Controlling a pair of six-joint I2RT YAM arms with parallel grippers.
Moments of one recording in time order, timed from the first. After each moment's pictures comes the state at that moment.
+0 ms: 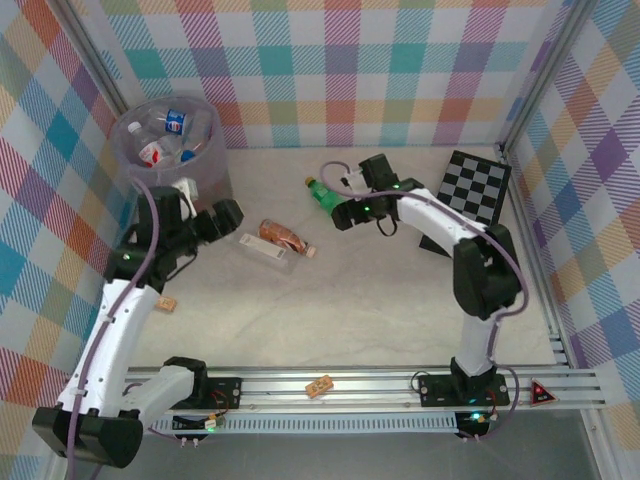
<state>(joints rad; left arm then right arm) -0.19 0.97 1.06 -0.70 0.17 -0.62 0.49 1.93 1.53 -0.56 -0.16 -0.01</state>
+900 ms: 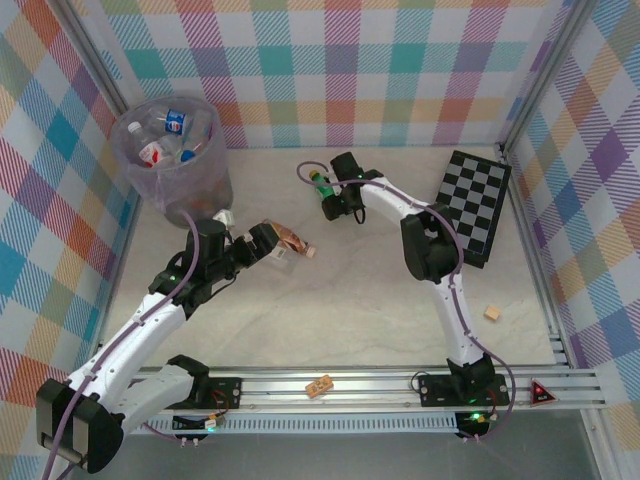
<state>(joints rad) -0.40 0.96 0.73 -0.34 0.14 -0.89 0.50 2.41 1.99 -0.65 0.01 -0.01</state>
